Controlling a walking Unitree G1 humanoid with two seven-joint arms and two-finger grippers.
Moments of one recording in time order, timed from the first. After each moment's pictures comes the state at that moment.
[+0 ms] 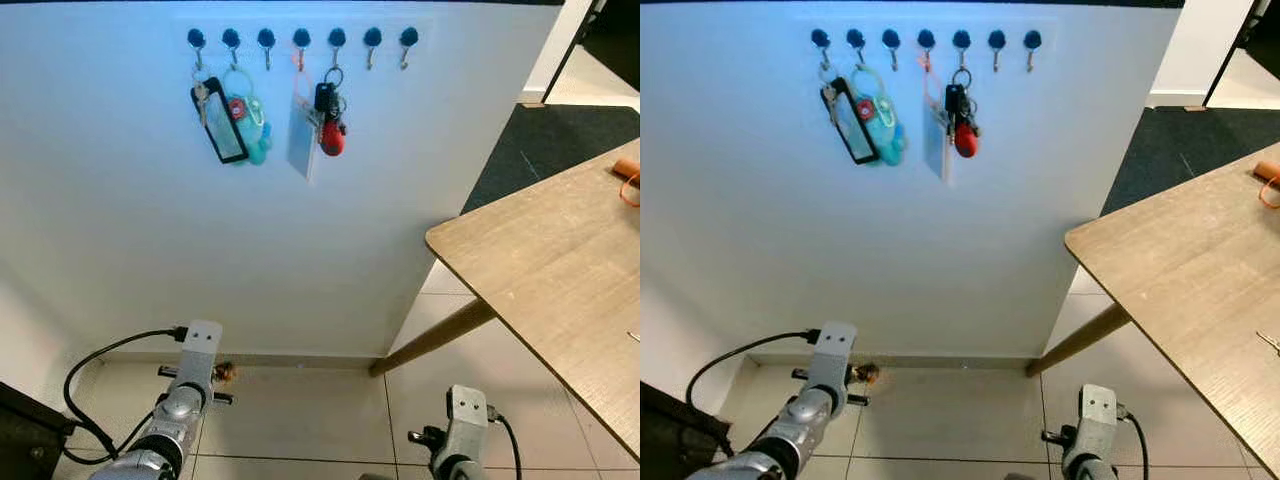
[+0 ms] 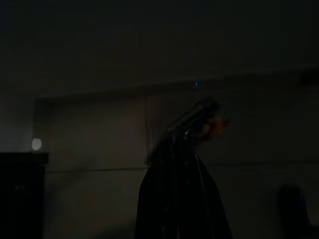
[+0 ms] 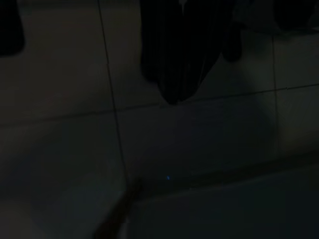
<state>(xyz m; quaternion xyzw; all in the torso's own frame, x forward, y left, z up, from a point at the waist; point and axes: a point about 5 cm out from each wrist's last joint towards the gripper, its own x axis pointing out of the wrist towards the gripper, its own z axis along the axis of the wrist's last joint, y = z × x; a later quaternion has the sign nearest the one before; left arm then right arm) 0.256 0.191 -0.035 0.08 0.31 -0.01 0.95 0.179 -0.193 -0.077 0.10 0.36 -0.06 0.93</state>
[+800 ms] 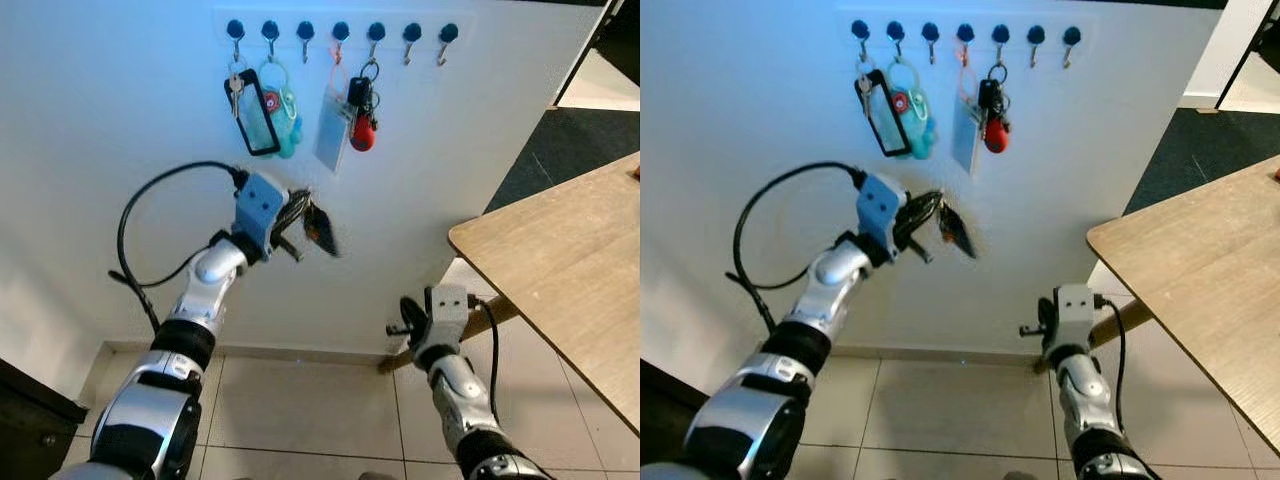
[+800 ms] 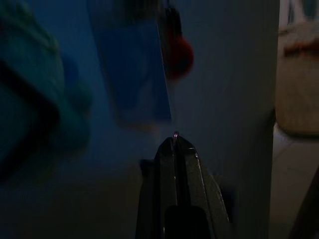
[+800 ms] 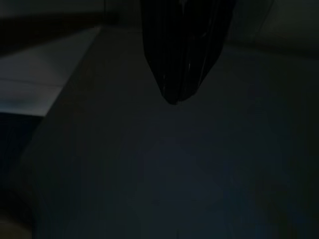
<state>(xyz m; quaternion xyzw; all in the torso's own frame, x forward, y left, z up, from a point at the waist) 0.358 0.091 0.184 0.08 -0.19 -0.35 0.92 0.290 -0.174 0.029 0.02 0.06 0.05 1.00</state>
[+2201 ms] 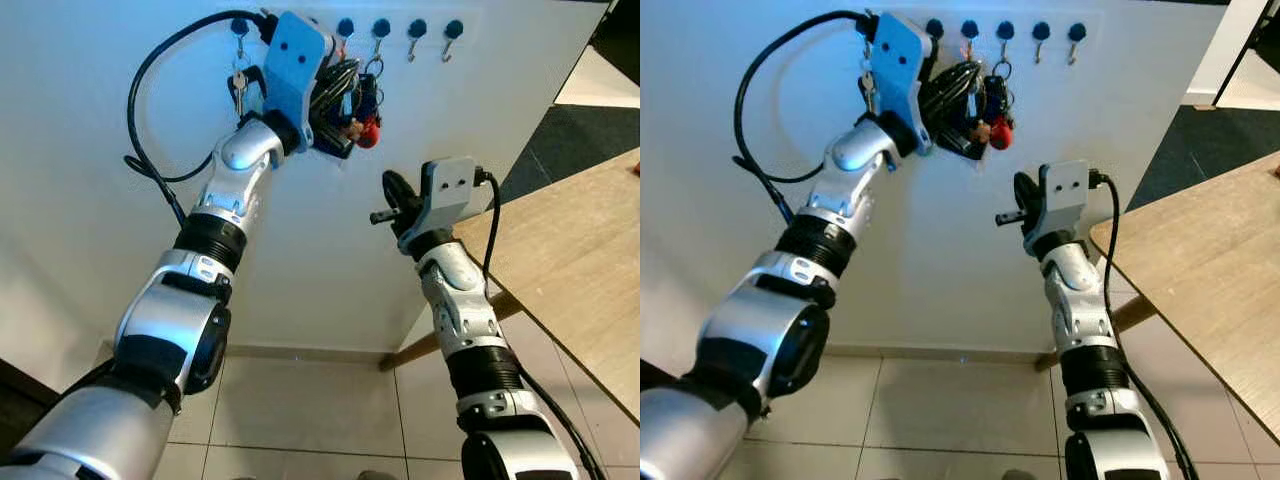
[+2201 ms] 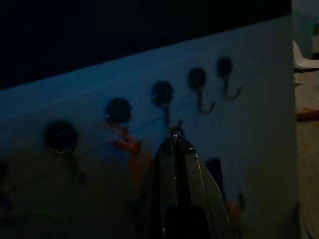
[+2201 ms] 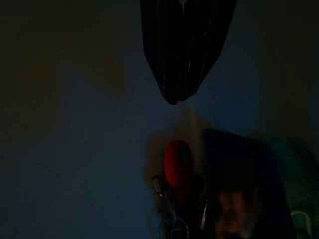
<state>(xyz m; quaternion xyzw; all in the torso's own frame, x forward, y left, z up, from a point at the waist) 0.395 0.062 0.298 0.10 -0.24 -0.32 0.91 0.352 -0.135 0.175 0.02 -0.12 0.13 0.98</state>
